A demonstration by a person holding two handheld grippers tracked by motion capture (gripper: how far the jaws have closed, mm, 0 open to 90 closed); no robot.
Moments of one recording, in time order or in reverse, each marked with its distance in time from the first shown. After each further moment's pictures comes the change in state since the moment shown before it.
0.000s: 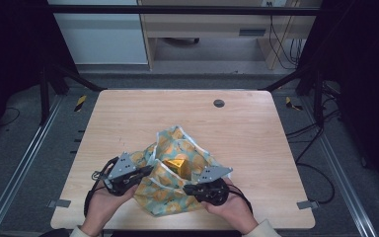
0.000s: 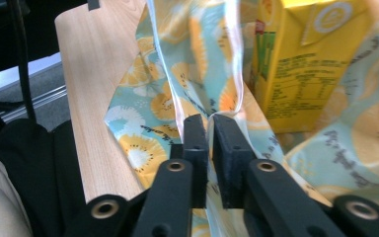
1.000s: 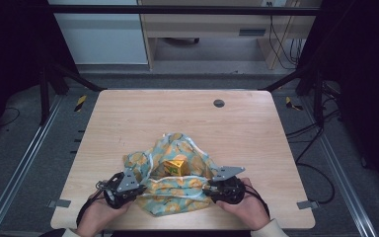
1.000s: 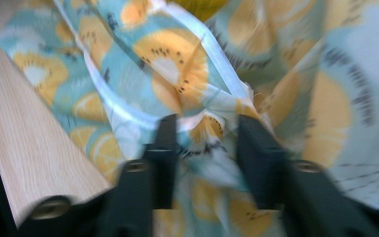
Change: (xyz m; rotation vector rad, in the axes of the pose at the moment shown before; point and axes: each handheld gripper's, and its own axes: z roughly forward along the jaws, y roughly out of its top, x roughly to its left) left arm -0.004 -0.045 0.018 0.295 -0.038 0.112; right arm -0.027 -0.030 -0.020 0.171 -0.185 0.040
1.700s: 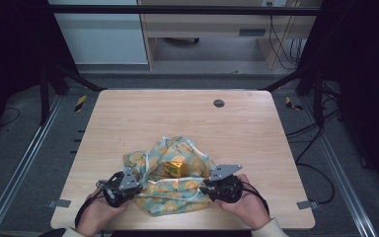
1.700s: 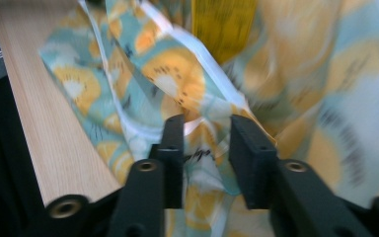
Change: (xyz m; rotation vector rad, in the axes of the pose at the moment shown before) left arm 0.006 -0.006 0.005 0.063 0.034 -0.022; right arm 0.009 0.025 -0.017 -0.031 0.020 -0.085
